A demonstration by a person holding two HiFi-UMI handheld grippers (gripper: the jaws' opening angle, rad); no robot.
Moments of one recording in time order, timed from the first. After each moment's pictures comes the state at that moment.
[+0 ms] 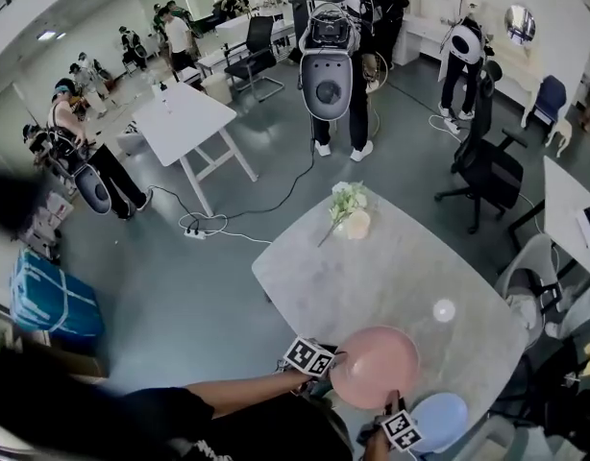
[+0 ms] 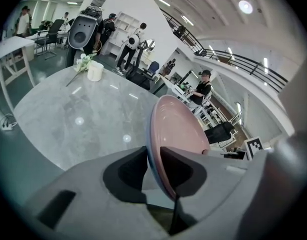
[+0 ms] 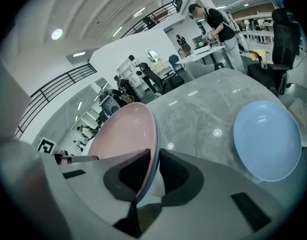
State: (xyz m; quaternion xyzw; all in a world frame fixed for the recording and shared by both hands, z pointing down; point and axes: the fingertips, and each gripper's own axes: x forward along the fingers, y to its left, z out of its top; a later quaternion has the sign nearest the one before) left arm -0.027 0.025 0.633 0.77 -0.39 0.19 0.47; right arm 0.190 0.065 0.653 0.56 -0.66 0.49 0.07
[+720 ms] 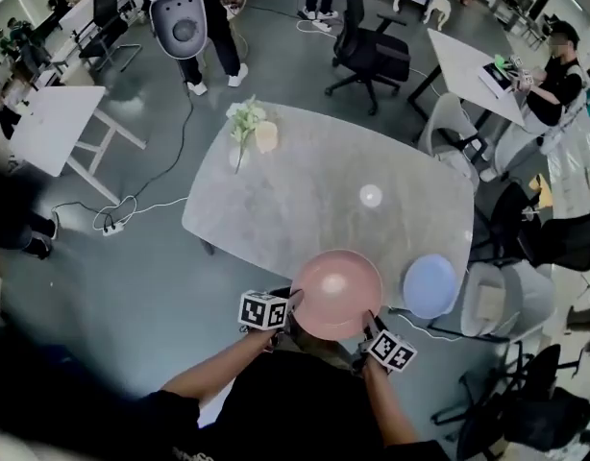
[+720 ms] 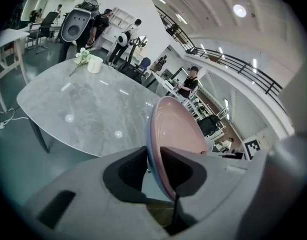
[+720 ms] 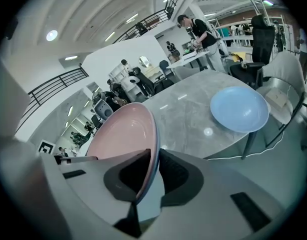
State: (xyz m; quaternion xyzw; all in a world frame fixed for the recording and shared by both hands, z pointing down) left arm -0.082 0.118 0.628 0.79 -0.33 0.19 0.48; right arm 0.129 0.182 0.634 0.61 -0.62 0.48 0.06
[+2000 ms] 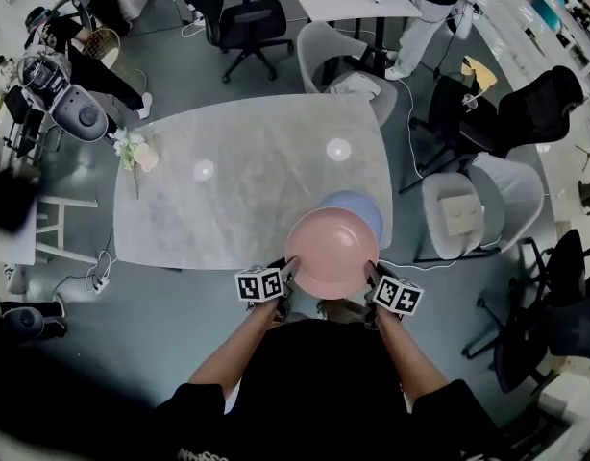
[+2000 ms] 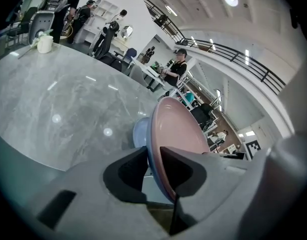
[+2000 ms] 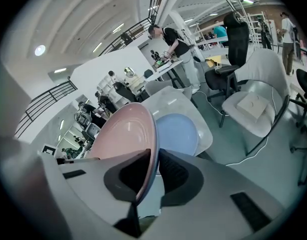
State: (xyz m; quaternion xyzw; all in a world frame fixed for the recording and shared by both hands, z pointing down) left arm 0.257 0.157 0.665 0.81 -0.28 0.21 0.46; right arm 0.458 0.251 0.663 0.65 -0.57 0.49 0.03
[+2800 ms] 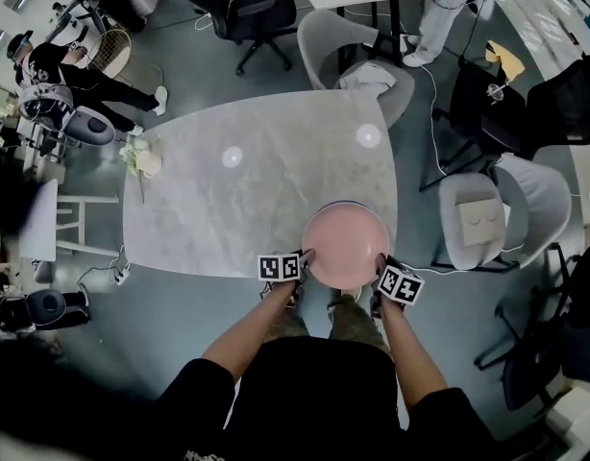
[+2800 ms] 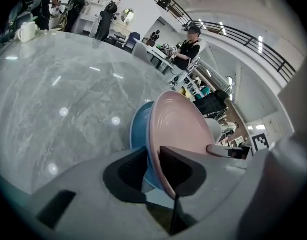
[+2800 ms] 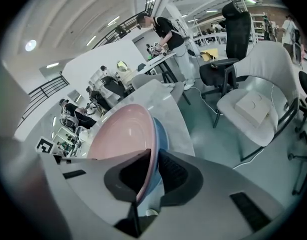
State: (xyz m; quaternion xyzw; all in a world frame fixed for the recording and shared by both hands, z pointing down) left arm 0.353 0.112 0.764 0.78 -0.28 0.29 0.48; right arm 0.555 0.201 0.761 0.66 -0.55 0.51 0.06
